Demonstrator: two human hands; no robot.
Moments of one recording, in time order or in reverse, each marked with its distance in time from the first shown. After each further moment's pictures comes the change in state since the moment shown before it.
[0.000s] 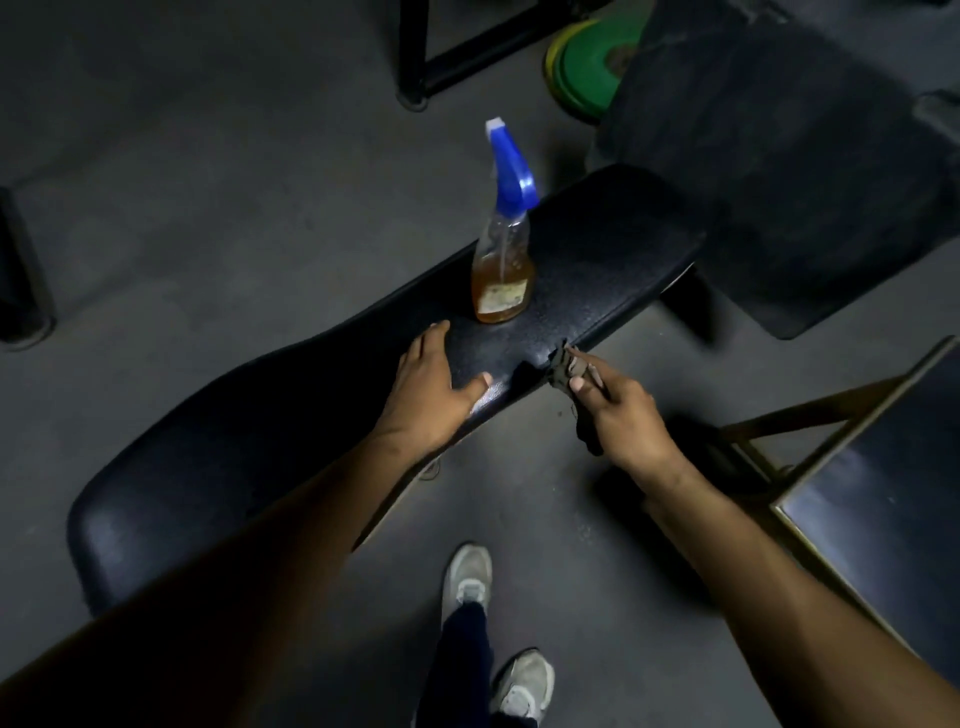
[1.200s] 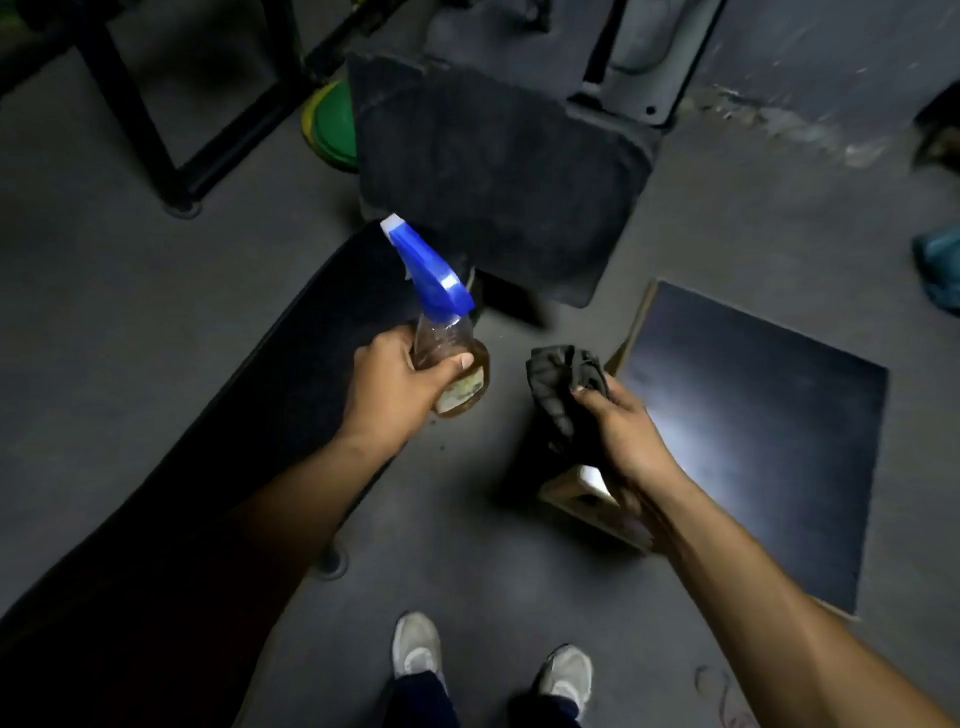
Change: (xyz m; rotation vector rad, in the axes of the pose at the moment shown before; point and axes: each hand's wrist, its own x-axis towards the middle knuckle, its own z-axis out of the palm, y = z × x) left_hand 0.026 0.204 0.088 -0.086 -0.062 0.328; right_hand -0.073 0.015 -0.175 0.812 0.384 0.211
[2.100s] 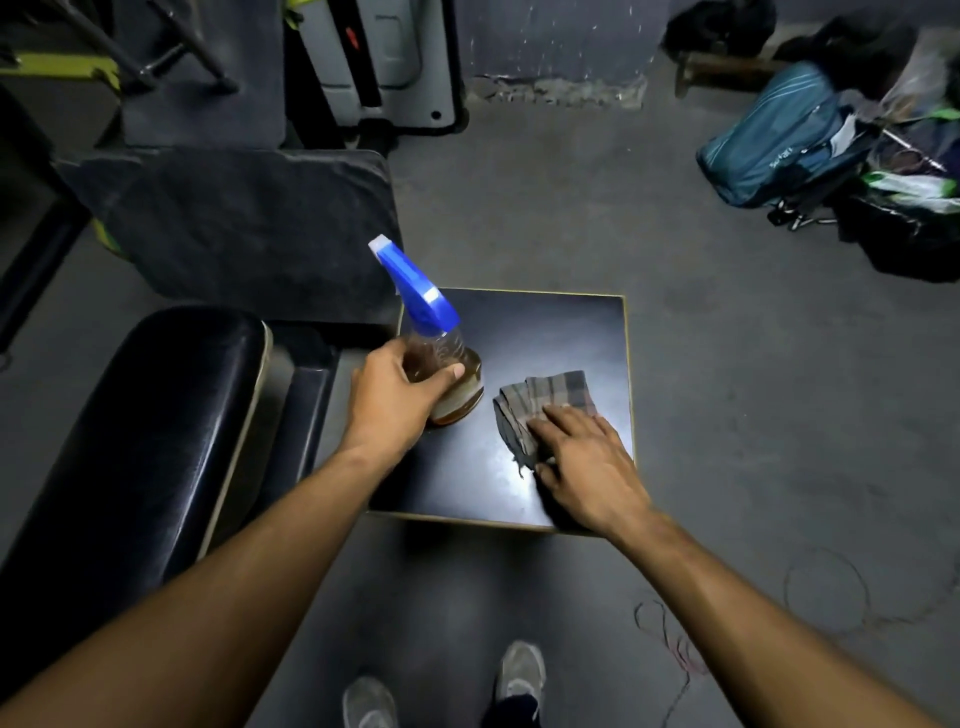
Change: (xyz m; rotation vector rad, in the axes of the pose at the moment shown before) left_hand -0.055 0.168 0.227 -0.058 -0.285 0.181; right_hand -0.035 0.020 -0.273 -1.451 0.165 -0.230
